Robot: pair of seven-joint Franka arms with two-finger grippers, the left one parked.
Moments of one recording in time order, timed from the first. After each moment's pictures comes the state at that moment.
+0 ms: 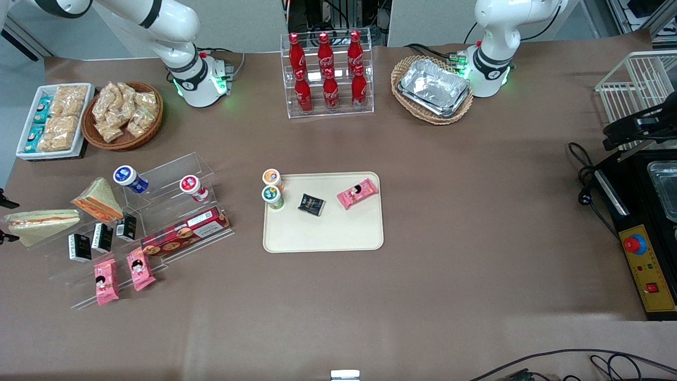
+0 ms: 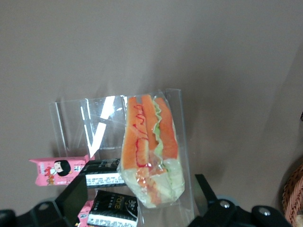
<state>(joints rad) -0.29 0.38 -0.25 -1.61 0.11 1.96 0.71</state>
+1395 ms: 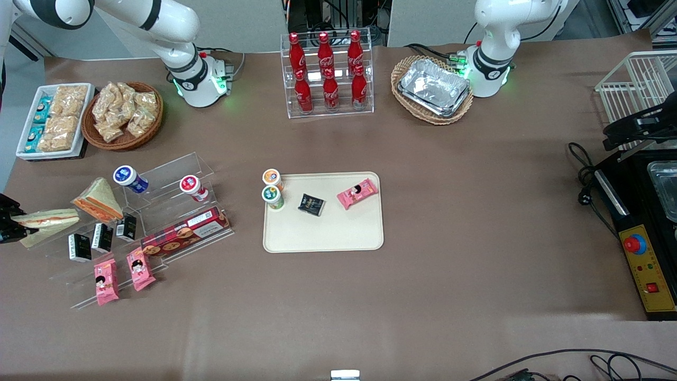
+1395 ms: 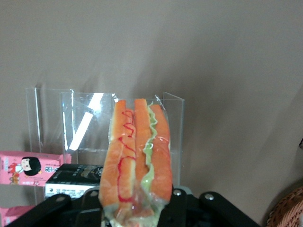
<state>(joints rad) -0.30 0.44 -0.26 -1.62 0.11 1.99 0.54</state>
